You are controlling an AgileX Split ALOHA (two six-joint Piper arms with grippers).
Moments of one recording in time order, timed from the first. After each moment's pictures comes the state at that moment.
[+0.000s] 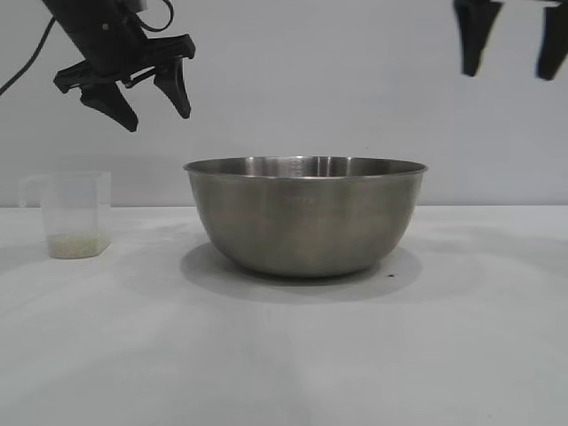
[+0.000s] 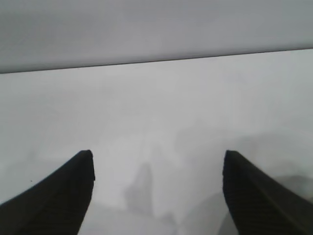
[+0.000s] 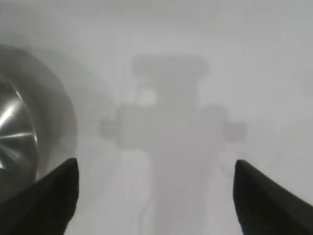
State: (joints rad) left arm -0.18 2.09 -1.65 -0.43 0.40 0.25; right arm 0.04 1.76 -1.50 0.07 1.24 -0.07
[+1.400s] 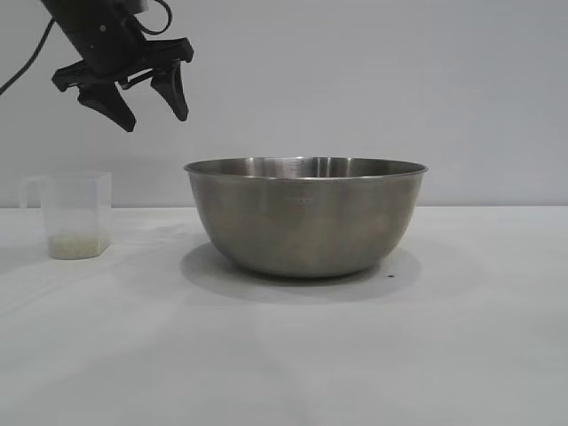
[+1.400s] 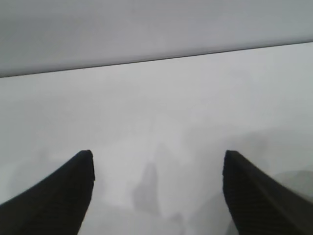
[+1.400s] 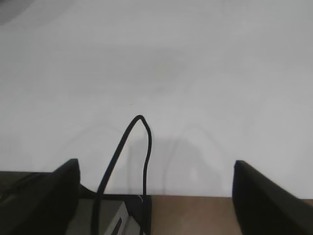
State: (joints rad) left arm -0.18 2.09 -1.65 -0.40 0.40 0.25; right arm 0.04 0.27 -0.49 0.06 1.12 -0.07
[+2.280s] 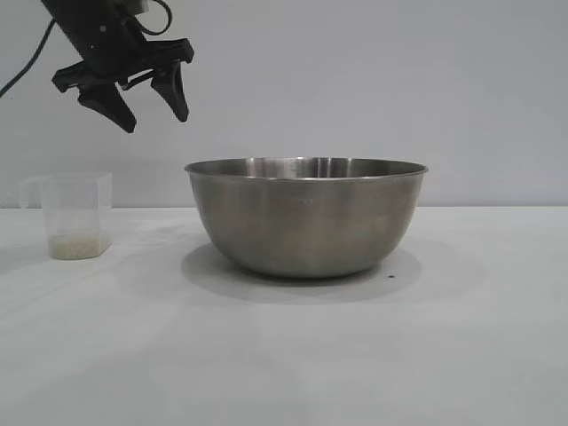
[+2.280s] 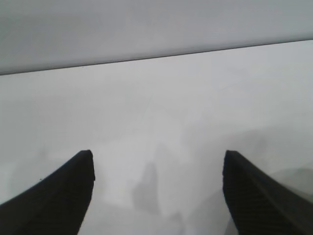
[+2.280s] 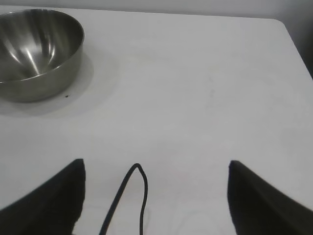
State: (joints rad) left arm -0.19 2.09 -1.65 -0.35 0.40 0.25; right arm 0.04 -0.02 -0.49 0.08 1.14 -0.10
